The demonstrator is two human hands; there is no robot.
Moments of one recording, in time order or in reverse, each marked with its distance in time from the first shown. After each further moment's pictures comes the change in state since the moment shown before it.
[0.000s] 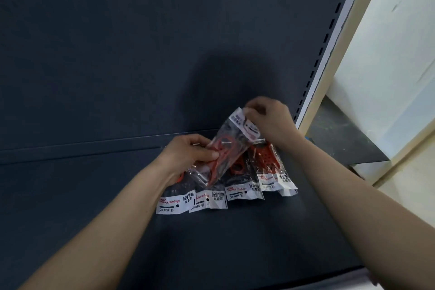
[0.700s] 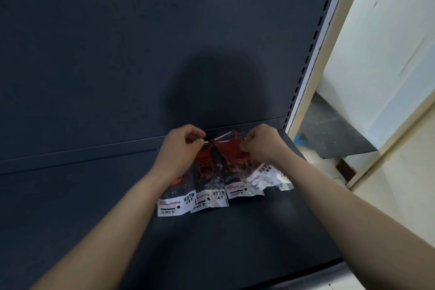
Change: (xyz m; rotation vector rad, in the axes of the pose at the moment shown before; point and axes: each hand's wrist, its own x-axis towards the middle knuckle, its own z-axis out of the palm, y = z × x) left_hand 0.008 -0.009 -0.008 0.484 0.247 0.441; right_hand -0.031 -0.002 0.021 -0.171 -0.244 0.355
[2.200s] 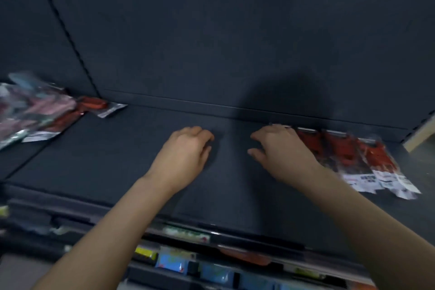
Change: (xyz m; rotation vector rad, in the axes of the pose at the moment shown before) left_hand -0.176 -0.064 -0.179 0.778 0.169 0.144; right_hand -0.123 -0.157 0.104 -0.570 0.022 -0.814
